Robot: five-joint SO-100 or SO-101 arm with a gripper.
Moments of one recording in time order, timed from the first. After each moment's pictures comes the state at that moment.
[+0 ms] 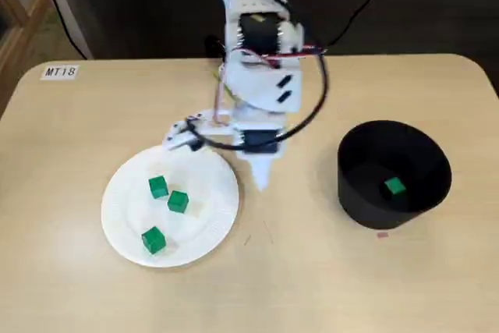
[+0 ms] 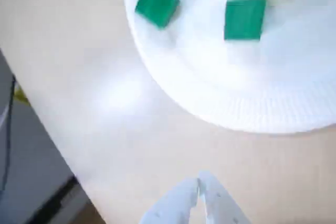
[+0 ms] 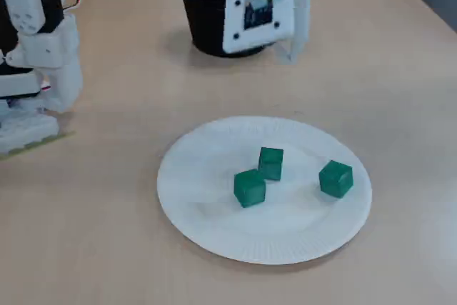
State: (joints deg) arm 12.0 88.9 82.7 71.0 5.1
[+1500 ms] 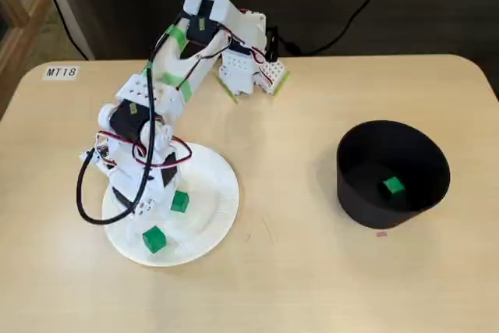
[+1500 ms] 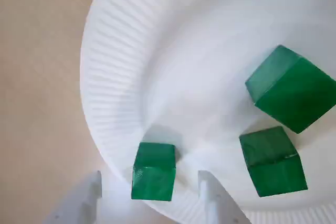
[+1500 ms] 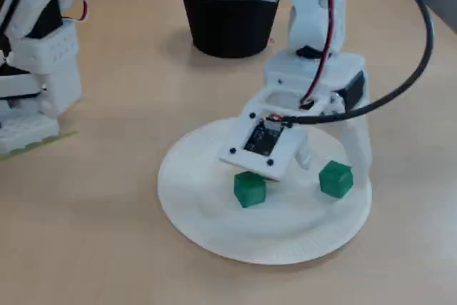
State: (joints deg) arm 24.8 51.7 47.2 81.4 11.9
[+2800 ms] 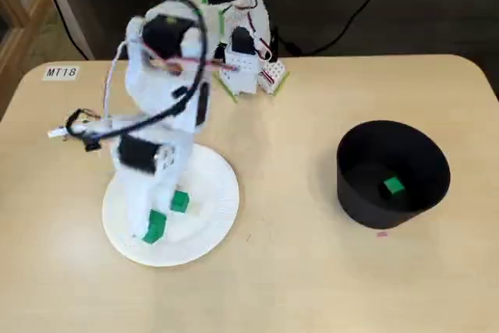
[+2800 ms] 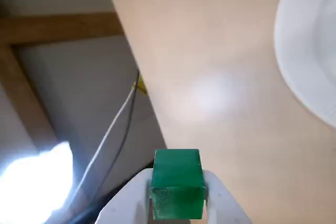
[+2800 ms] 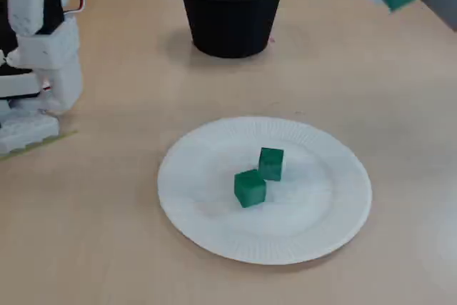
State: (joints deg) arm 7.9 82.7 52.4 70.7 1.3
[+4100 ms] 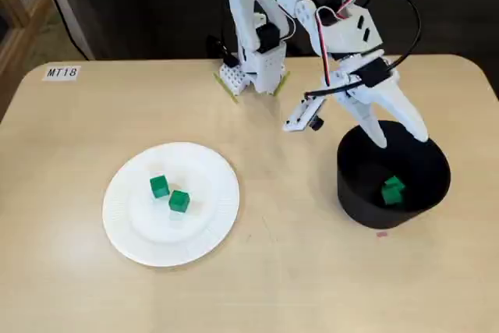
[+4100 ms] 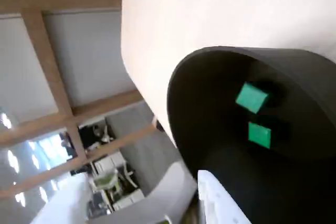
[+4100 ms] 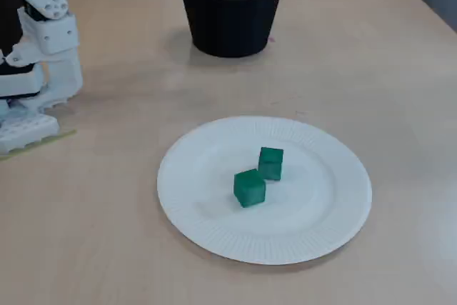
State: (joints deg) arm -34.3 124.9 122.1 37.2 2.3
